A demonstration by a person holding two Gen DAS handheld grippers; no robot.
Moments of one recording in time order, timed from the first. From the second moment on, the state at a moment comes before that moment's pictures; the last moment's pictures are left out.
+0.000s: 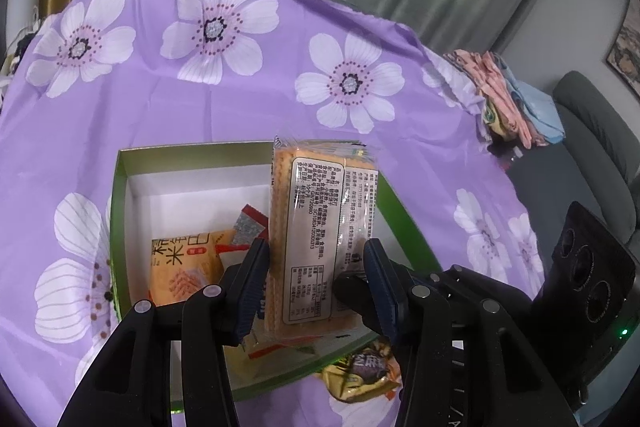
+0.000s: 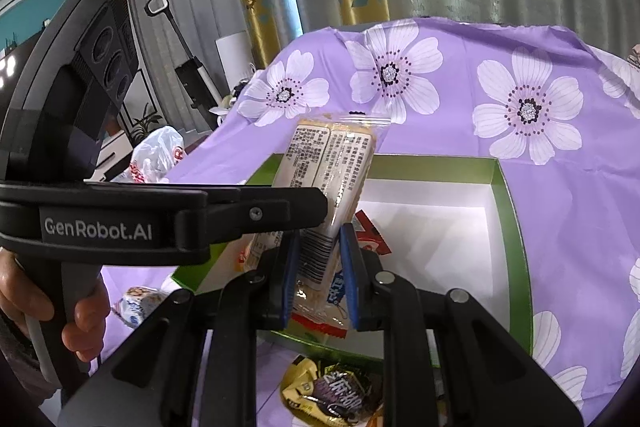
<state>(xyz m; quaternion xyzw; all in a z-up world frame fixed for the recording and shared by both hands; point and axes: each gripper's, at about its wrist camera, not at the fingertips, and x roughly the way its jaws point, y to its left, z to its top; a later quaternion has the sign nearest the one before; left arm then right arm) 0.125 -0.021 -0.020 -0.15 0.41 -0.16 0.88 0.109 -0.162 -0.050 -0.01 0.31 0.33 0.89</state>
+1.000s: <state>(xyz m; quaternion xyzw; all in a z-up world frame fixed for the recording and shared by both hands) 0.109 -0.027 -0.016 -0.10 0.39 -0.09 0.91 0.089 -0.172 -0.053 -0.03 0.32 0.30 0.90</state>
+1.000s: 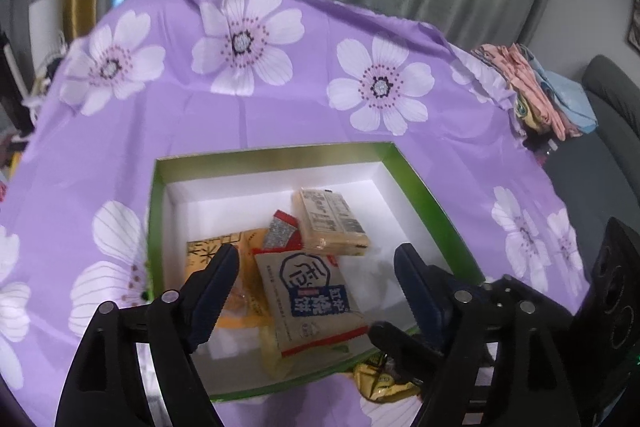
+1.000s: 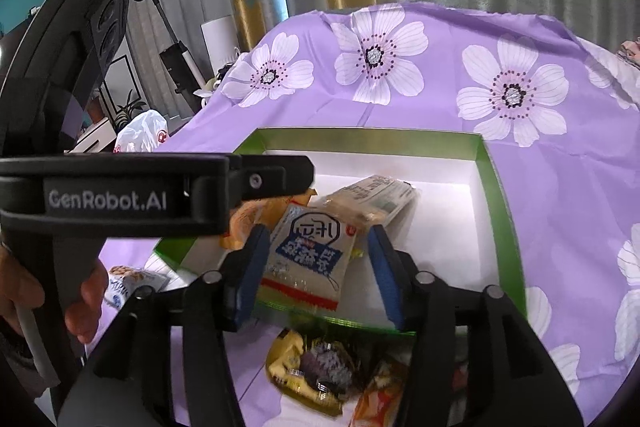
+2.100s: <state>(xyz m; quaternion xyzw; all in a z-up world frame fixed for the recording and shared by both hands) -0.012 -0.050 0.012 -0.10 0.35 -0.10 0.93 -0.017 -0.234 -0.029 0.06 0.30 0.25 0.92</state>
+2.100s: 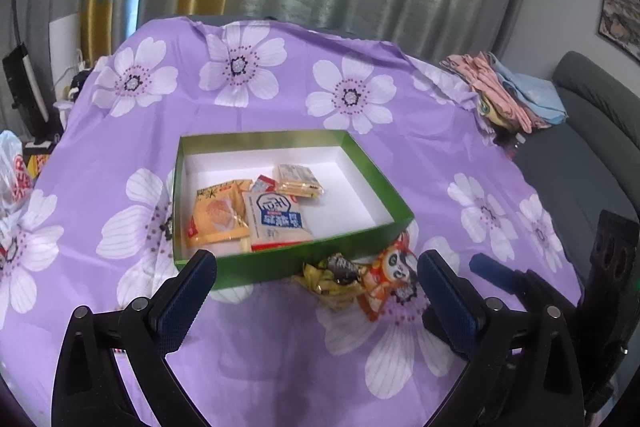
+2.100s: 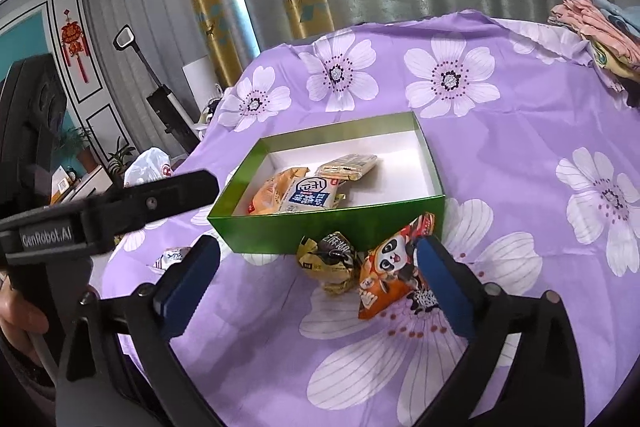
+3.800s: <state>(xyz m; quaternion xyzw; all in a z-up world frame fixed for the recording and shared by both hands) -0.031 0.108 -0.096 -0.25 0.40 -0.04 0.88 0.006 -0.047 -0.125 -0.01 0.42 0.47 0.78</state>
